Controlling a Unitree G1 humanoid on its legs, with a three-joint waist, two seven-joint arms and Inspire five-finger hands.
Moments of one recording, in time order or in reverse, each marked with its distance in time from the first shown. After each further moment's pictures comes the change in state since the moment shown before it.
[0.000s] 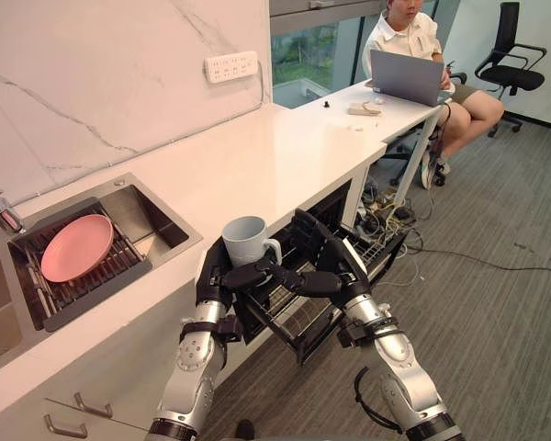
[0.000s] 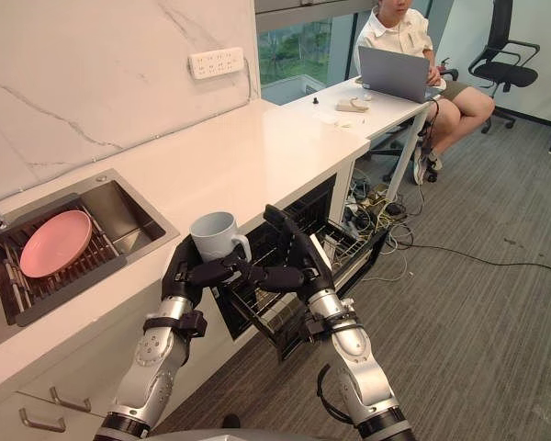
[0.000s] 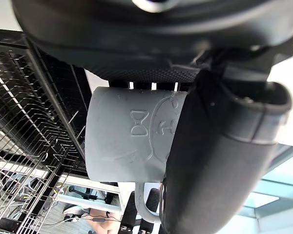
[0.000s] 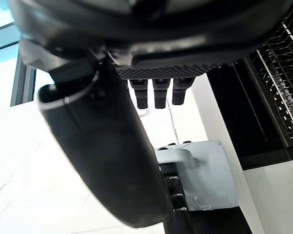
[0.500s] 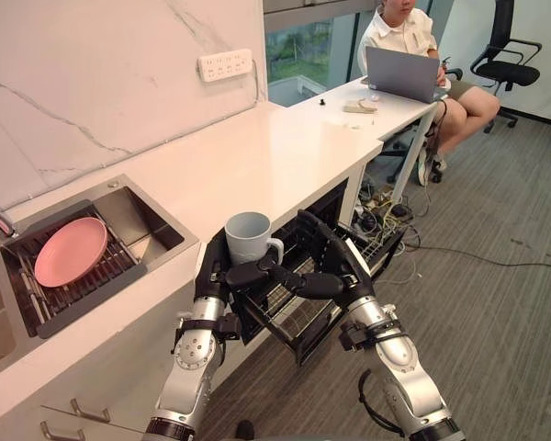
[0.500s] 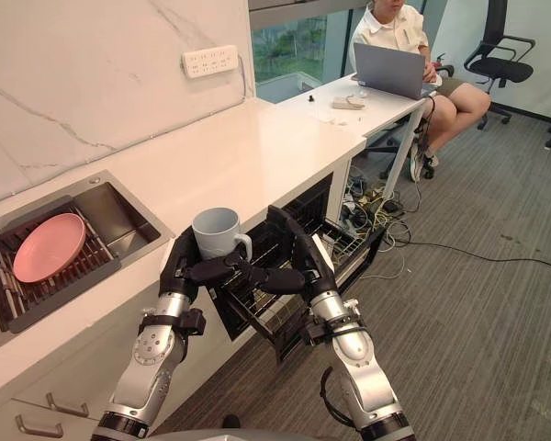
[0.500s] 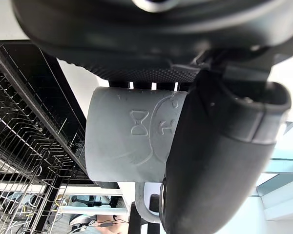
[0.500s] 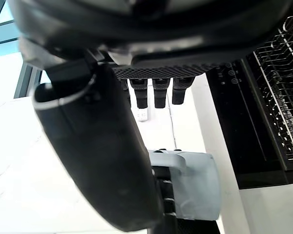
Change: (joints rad) left arm -0.002 0.019 -0.011 -0.050 0.130 0.001 0.019; right arm 0.005 -0.010 -0.007 -0.036 -0.102 -0.011 -0.017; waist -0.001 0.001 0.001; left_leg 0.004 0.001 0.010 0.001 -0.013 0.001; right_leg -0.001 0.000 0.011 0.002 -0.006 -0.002
